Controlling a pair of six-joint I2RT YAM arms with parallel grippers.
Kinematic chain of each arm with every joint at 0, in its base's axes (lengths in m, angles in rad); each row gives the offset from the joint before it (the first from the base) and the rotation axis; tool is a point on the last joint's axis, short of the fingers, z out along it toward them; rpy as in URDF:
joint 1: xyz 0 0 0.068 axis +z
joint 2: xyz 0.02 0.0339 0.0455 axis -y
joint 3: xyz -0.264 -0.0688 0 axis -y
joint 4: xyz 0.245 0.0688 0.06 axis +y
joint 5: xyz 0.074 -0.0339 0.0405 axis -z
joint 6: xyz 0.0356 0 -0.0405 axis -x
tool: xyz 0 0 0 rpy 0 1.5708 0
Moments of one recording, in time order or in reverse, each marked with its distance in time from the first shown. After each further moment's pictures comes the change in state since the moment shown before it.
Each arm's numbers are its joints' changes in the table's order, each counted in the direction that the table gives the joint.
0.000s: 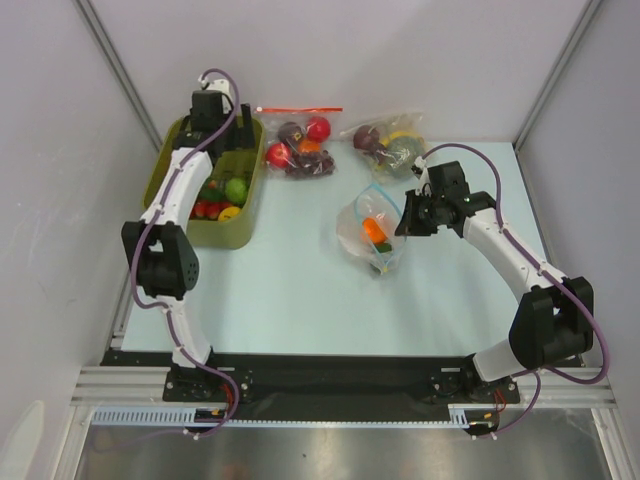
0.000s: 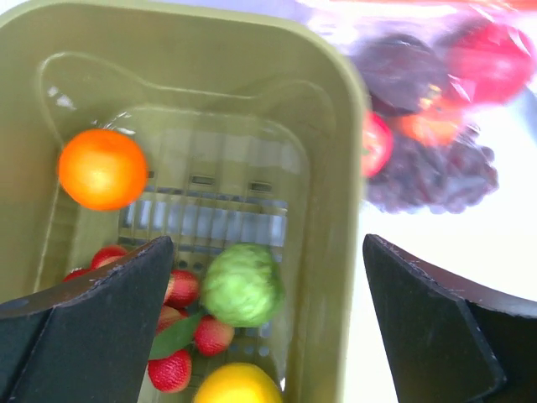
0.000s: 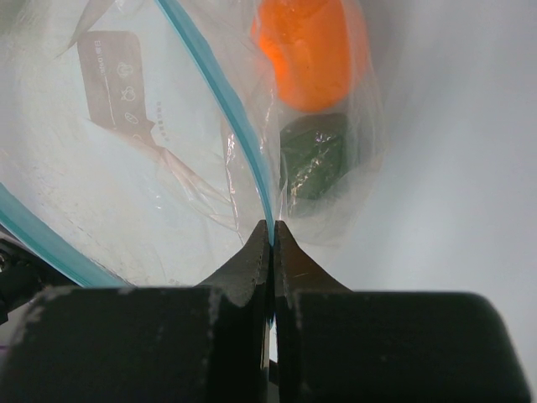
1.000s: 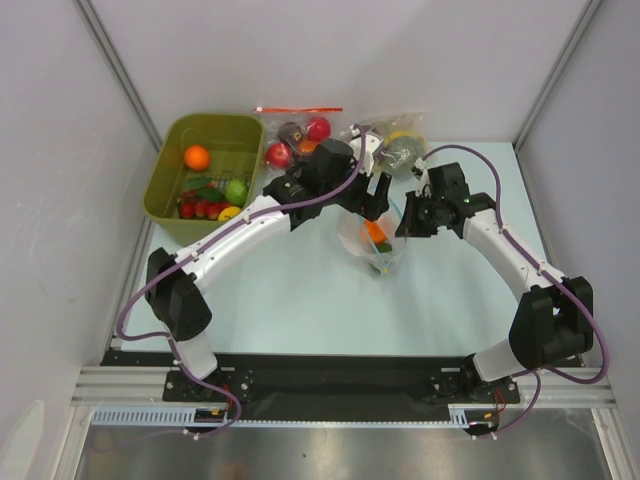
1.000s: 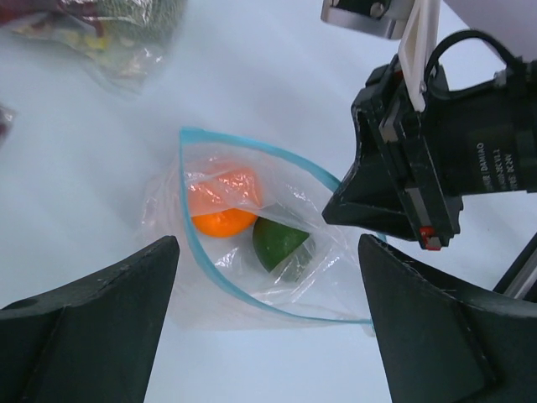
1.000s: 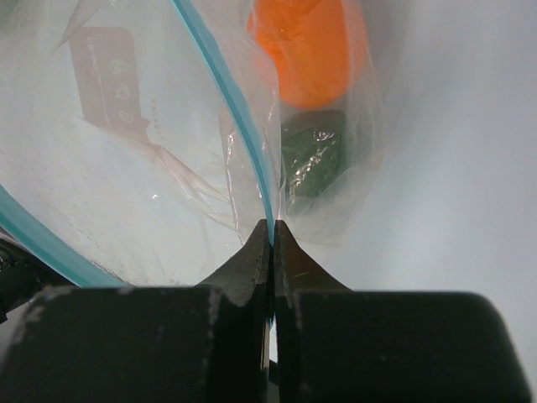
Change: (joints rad) left arm -0.699 0.212 -0.195 -0.017 0.163 0.038; right arm -0.002 0.000 -0.012 -0.008 0.000 -0.002
